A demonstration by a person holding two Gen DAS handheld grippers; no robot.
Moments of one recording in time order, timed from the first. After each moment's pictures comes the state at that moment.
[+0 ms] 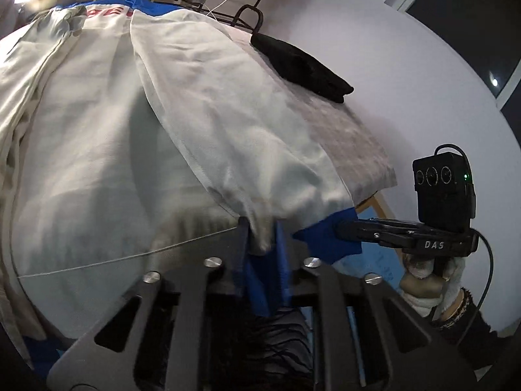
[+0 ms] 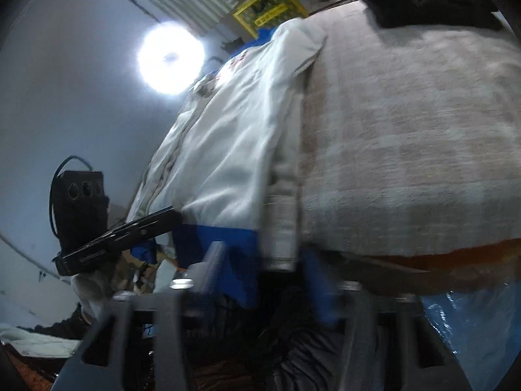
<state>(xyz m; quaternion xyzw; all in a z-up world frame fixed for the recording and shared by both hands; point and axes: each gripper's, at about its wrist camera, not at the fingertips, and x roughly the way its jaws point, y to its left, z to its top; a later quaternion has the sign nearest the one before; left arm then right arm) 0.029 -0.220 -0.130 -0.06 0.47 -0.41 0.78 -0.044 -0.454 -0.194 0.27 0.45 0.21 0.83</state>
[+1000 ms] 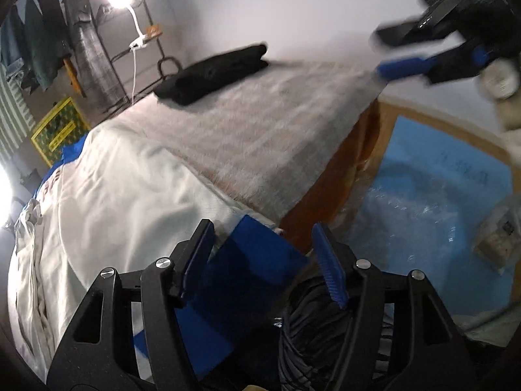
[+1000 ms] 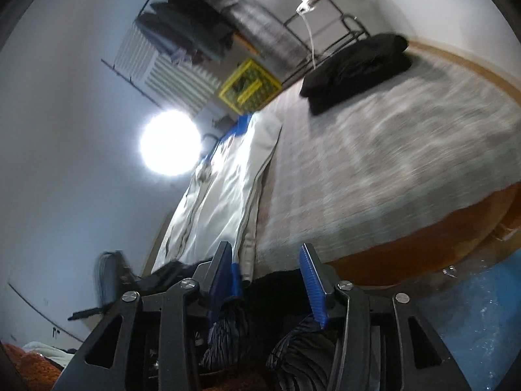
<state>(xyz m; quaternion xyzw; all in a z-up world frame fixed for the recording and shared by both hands) -0.063 -0.359 -0.141 0.29 0.28 -0.44 0.80 -0.140 -0.577 -0.140 0.36 0.31 0.13 0.87</state>
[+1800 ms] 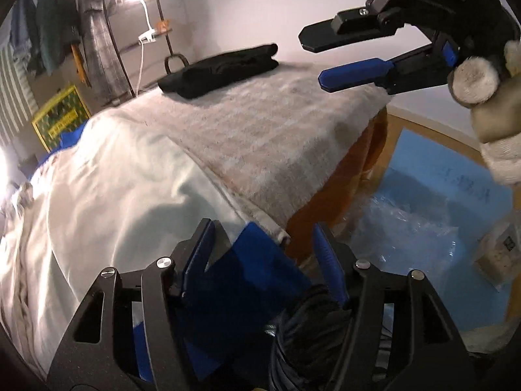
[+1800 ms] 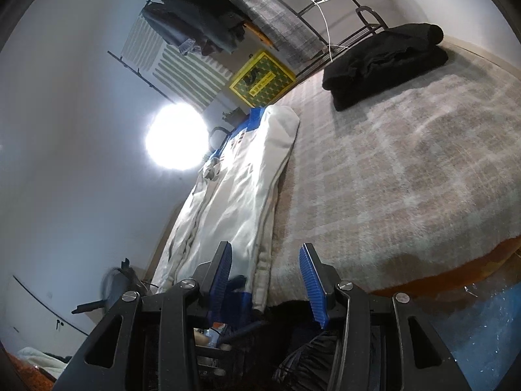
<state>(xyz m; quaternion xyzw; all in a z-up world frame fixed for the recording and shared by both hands) -0.064 -0.353 -0.151 0.25 0.28 -0.44 0.82 -0.081 -0.551 -0.151 0.36 0.32 0.17 0.86</state>
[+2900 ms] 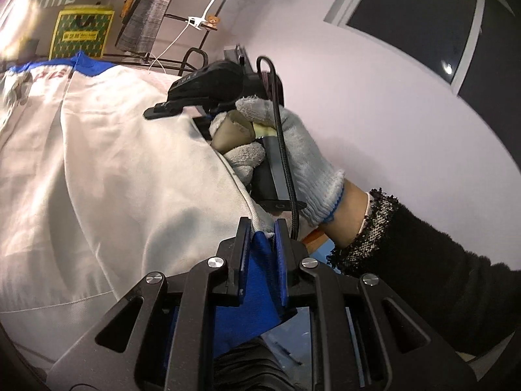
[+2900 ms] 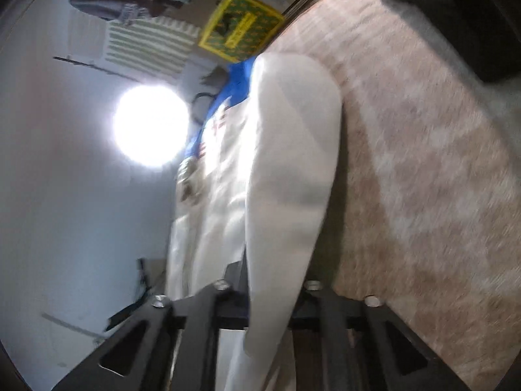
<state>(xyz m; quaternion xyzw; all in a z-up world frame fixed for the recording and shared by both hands) -0.001 -0.256 -0.101 -0.07 0.36 -0.50 0.79 0.195 -0.474 -0.194 0.39 0.44 0.16 0.79</state>
